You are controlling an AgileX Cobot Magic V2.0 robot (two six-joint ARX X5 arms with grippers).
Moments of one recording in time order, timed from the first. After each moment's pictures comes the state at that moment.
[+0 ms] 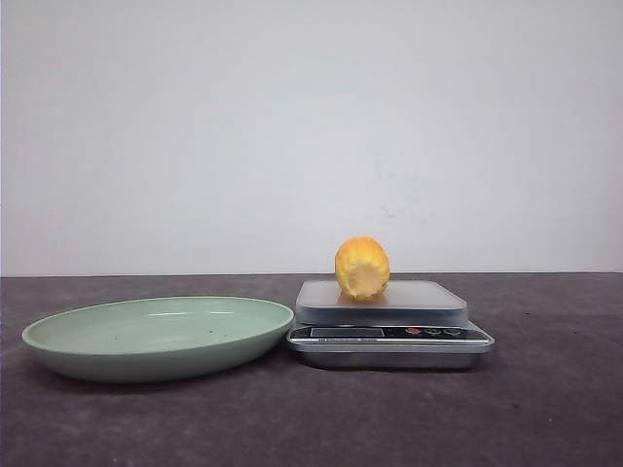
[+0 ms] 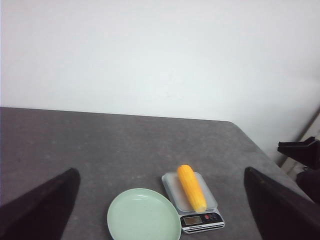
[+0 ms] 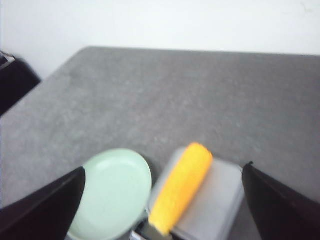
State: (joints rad) left arm -0.66 0.61 1.90 -1.42 -0.24 -0.32; right arm 0.28 0.92 1.07 -0.50 -0.39 0.22
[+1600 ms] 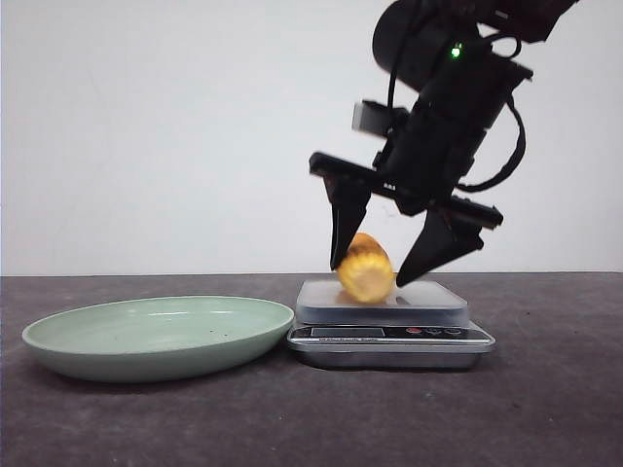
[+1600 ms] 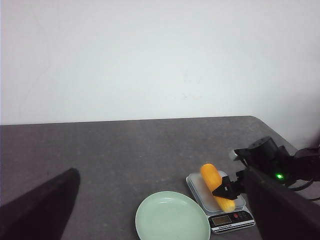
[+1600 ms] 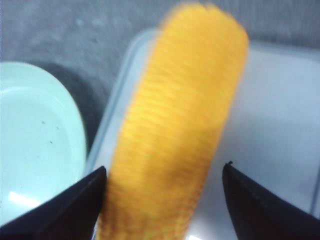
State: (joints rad) left arm -0.66 0.61 1.90 -1.42 -0.29 -0.20; right arm 0.57 1.70 1.07 -0.26 -0.06 0.45
